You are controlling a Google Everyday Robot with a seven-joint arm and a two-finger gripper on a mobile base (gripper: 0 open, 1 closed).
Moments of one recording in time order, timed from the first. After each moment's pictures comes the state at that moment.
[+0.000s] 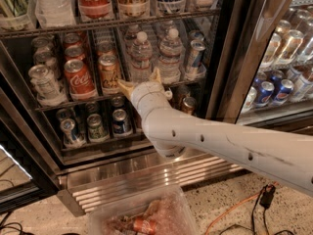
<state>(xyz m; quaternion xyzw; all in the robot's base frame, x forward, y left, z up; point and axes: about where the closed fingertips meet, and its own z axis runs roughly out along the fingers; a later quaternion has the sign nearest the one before) 0.676 0.041 0.832 -0.16 0.72 0.03 0.67</state>
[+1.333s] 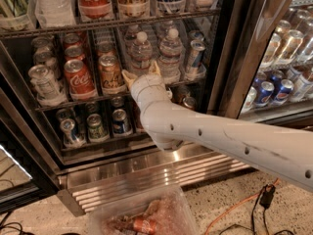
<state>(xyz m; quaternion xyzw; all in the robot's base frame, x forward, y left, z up) 0.691 0.036 0.850 -0.16 0.71 0.02 0.69</state>
